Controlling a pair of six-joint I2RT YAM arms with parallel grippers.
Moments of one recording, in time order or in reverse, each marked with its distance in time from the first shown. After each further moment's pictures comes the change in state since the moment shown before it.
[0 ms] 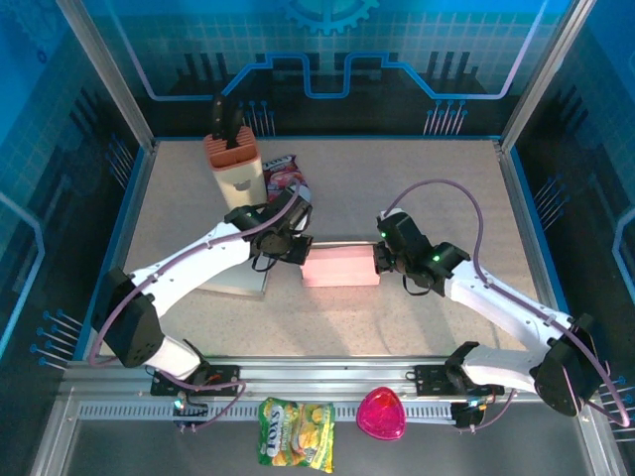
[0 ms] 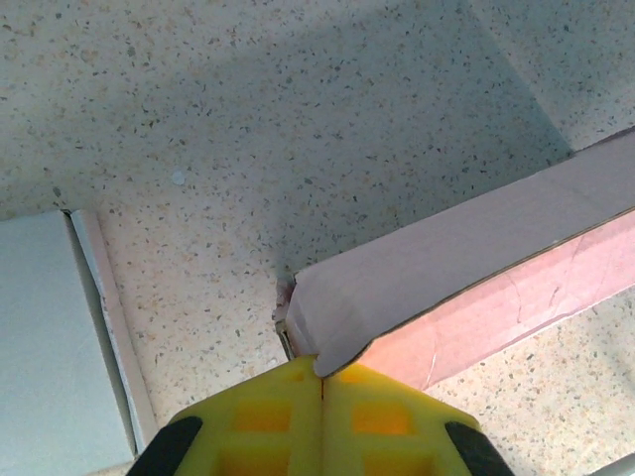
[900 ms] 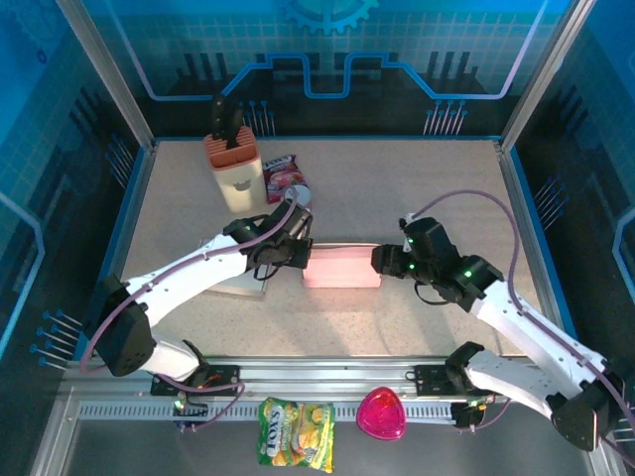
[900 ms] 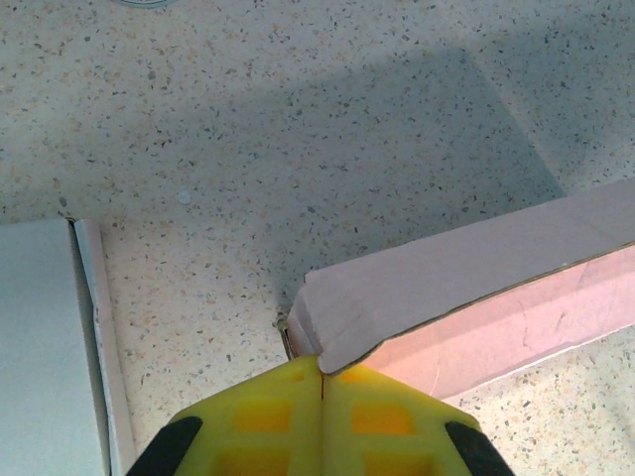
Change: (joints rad) left arm -0.042 -0.056 -0.100 0.126 -0.078 -0.095; right arm -0.074 -0.236 -0.043 -0.075 -0.241 0.263
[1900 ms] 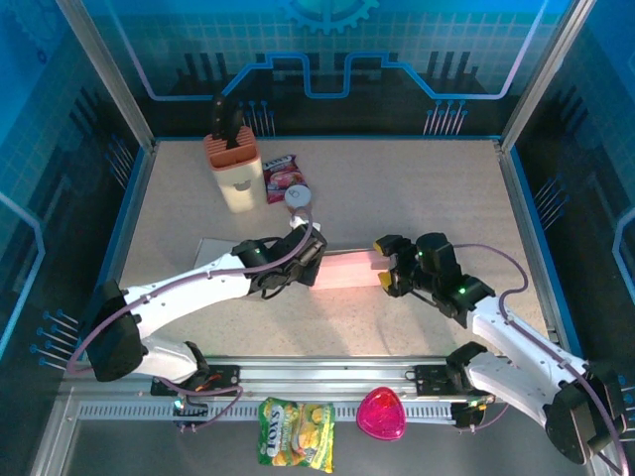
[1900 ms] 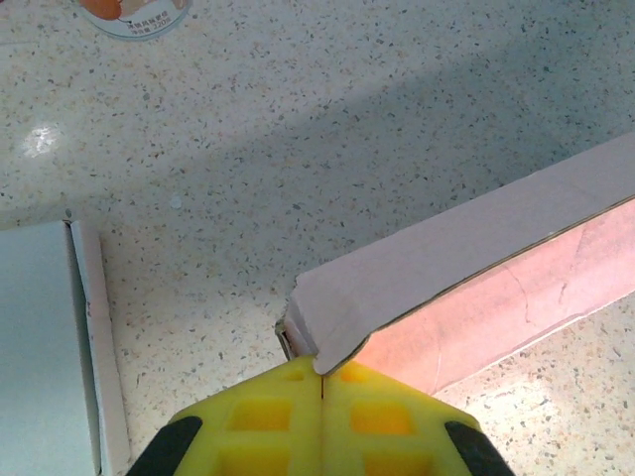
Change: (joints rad) left arm -0.175 -0.047 -0.077 0.061 -0.210 -0.042; right arm -0.100 -0.027 -0.309 0.469 -0.227 1.078
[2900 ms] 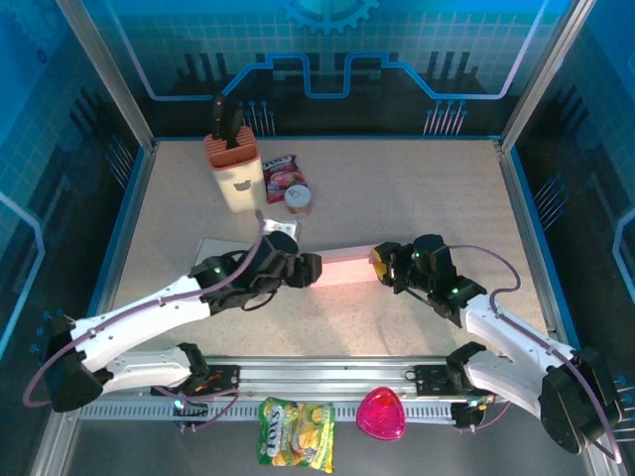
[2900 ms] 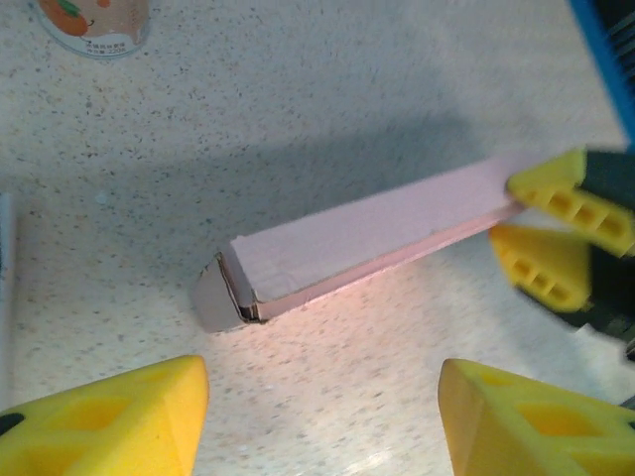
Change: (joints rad) left arm 0.004 -0.290 -0.124 0.116 0.101 -0.238; right arm -0.008 0.071 -0.064 0.172 -0.005 0.020
